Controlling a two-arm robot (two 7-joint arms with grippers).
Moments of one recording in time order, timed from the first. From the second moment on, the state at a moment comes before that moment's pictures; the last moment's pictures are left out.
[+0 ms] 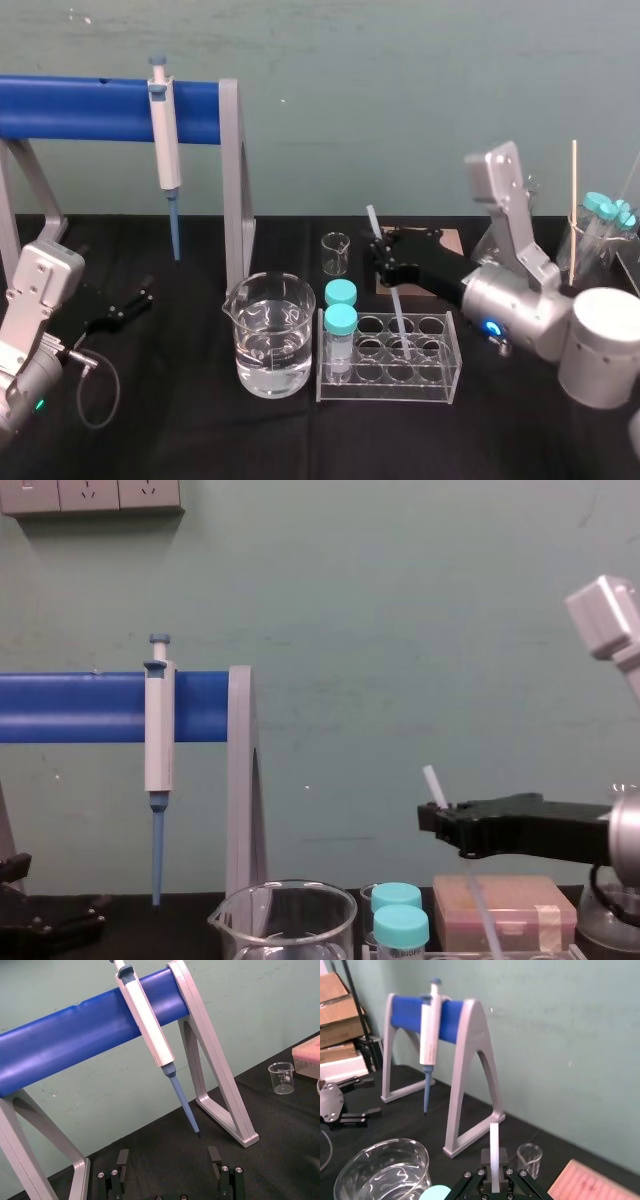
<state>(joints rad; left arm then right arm) -0.20 0.60 0.45 -1.41 -0.25 -0.12 0.03 0.41 0.40 -0.48 -1.39 0.44 0.13 0.37</state>
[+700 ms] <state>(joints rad) -0.20 0.60 0.45 -1.41 -0.25 -0.12 0.03 0.26 0.37 -0.33 -1.47 0.47 -0.21 0.39</state>
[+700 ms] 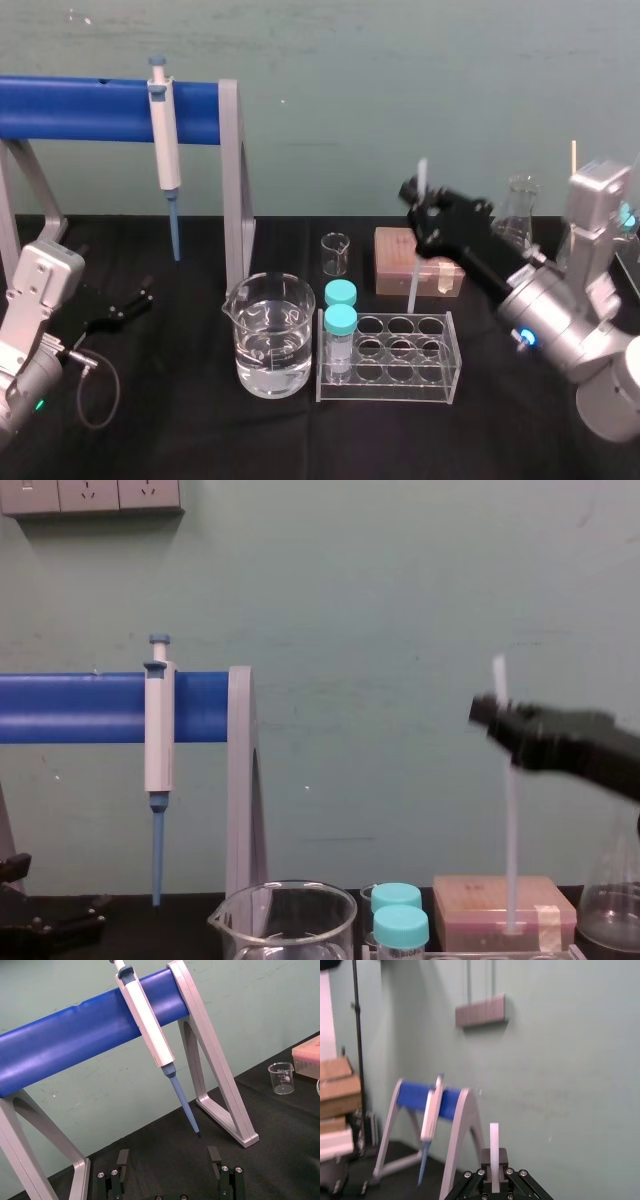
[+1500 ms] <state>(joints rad) -0.20 0.60 0.45 -1.41 -0.25 -0.12 0.03 0.28 0.36 -0.21 -1.55 0.51 -0.15 0.39</state>
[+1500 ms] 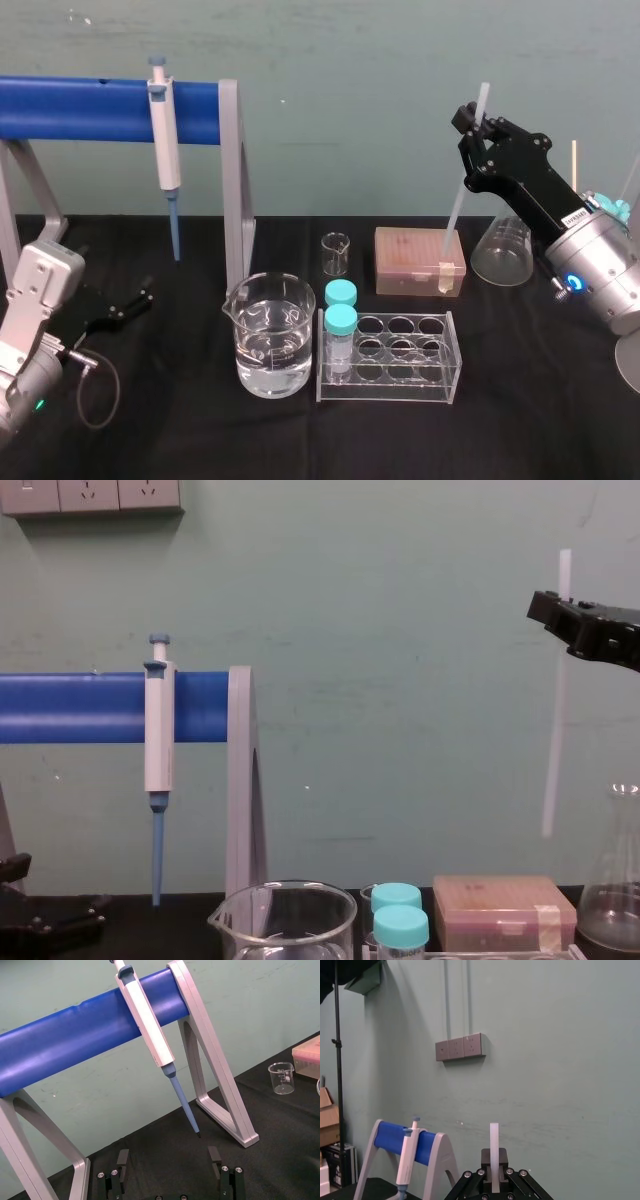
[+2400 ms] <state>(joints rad) -0.20 0.60 0.45 -1.41 -0.25 -0.12 0.03 0.27 0.36 -0.21 -1.56 0.50 -0.13 0.40</state>
